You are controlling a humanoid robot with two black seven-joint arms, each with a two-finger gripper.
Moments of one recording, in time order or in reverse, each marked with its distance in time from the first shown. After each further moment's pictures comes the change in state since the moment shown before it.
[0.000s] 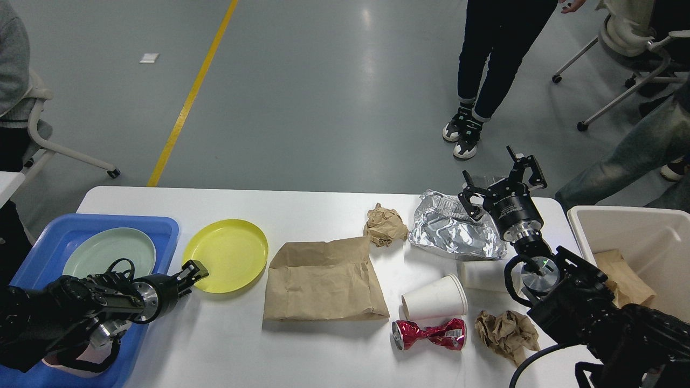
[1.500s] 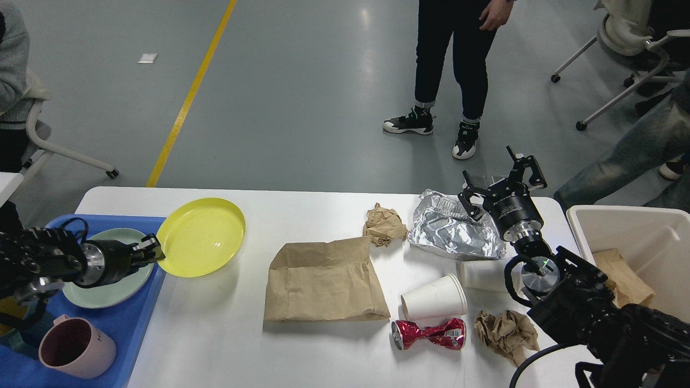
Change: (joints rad) left arm -0.201 0.224 0.060 0.017 0.258 -0.313 -0.006; right arm 0.000 0.000 -0.001 0.000 0.000 0.000 0.000
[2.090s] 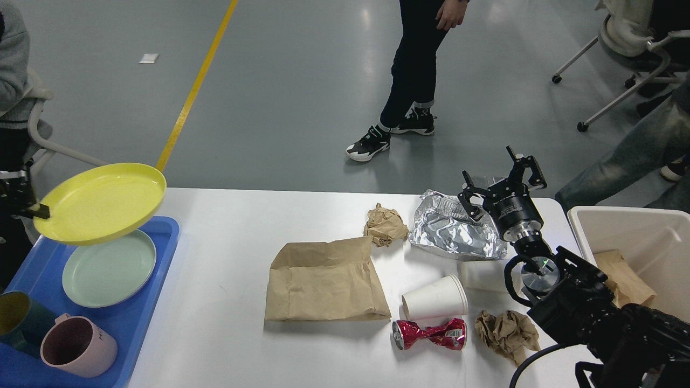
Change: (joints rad) left arm -0.534 0.381 0.008 0.027 0.469 -0.750 0.062; right arm 0.000 0.000 0.000 0.000 0.000 0.000 0.000
